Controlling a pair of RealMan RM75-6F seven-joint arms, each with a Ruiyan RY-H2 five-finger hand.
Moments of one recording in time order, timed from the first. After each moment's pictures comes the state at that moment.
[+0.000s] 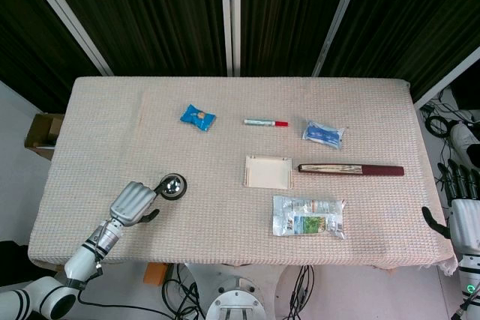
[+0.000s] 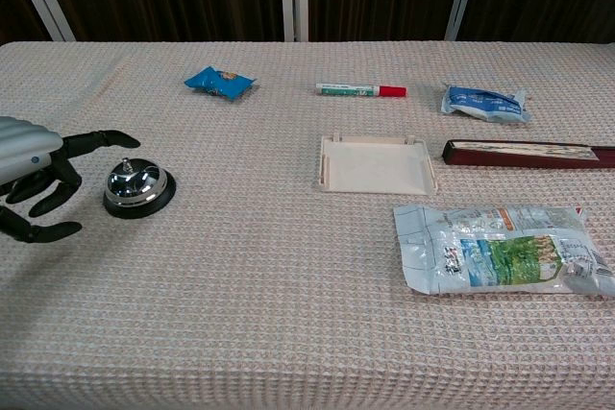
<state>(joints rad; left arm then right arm) -0.46 -1.42 0.04 -1.50 1.51 1.10 0.23 0.03 -1.13 0.10 -1.59 -1.48 1.56 -0.06</state>
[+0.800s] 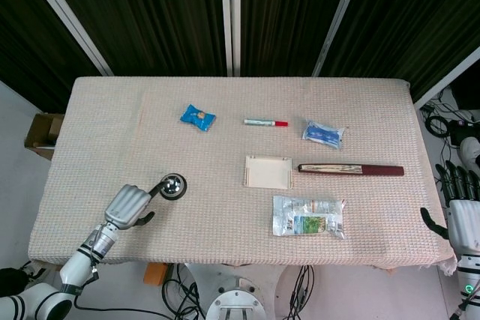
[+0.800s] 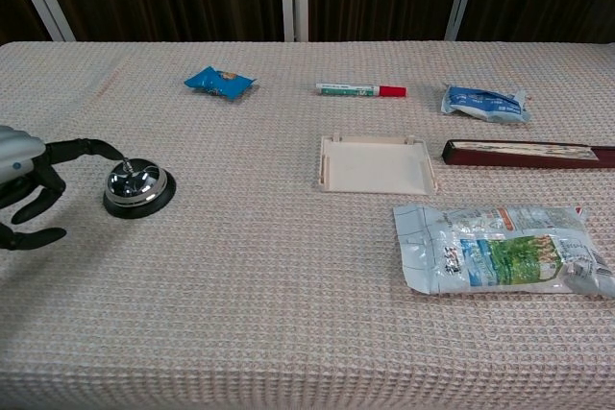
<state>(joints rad) -0.43 -1.41 0.05 -1.51 1.51 1.12 0.25 0.03 -1.14 0.10 -1.59 -1.48 1.56 -0.06</state>
